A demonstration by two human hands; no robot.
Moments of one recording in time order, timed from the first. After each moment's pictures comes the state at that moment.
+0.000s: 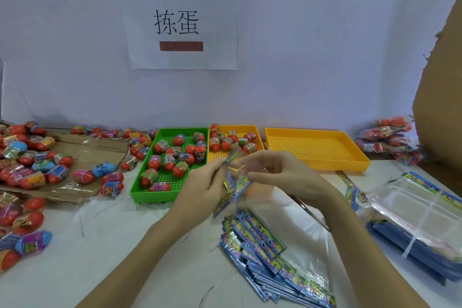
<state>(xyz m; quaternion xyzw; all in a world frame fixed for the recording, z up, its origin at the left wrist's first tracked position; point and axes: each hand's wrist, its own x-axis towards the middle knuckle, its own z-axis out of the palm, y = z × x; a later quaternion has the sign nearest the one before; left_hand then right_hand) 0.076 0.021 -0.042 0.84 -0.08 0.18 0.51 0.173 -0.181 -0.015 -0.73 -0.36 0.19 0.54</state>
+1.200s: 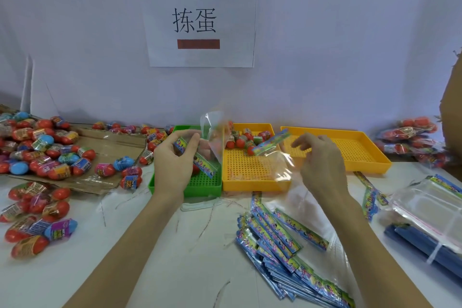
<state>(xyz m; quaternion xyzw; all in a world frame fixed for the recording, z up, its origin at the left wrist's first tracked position) 0.085 0.071 -0.025 0.70 0.13 0.37 0.60 0.173 -0.178 -0.017 -0.92 -0.13 -0.22 0.30</state>
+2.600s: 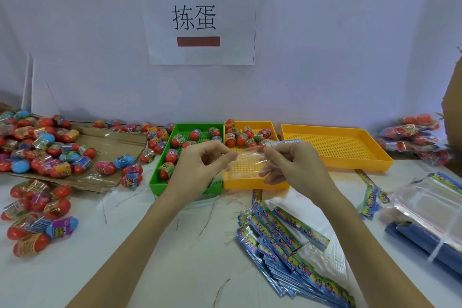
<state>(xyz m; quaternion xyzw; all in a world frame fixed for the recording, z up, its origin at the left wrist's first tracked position) 0.080 0.058 -0.025 0.84 -0.04 0.22 0.49 0.153 -0.156 -0.012 -0.79 -0.24 0.03 0.57</state>
